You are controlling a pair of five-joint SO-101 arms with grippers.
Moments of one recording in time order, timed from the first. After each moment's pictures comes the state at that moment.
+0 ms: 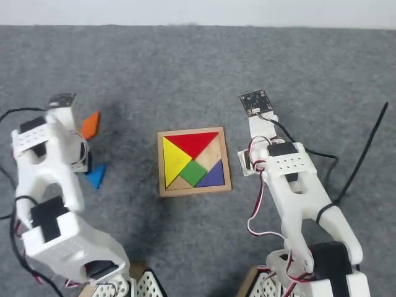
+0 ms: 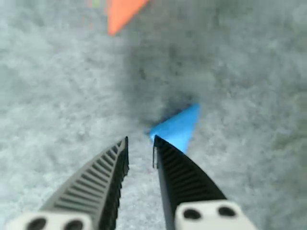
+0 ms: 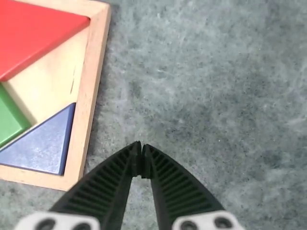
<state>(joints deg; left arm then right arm) -33.9 10.4 21.0 72.9 -17.6 -14.9 -14.3 45.5 45.4 5.8</state>
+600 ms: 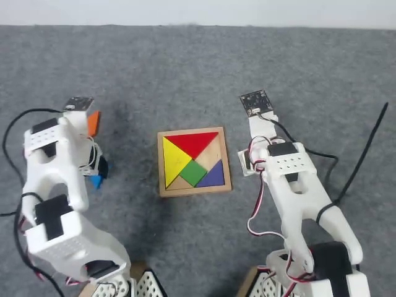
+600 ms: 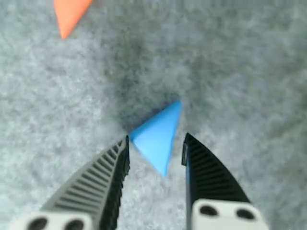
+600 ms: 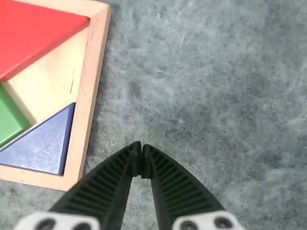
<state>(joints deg) -30.8 11.3 23.5 70.5 -21.6 -14.9 -14.3 45.5 45.4 5.8</state>
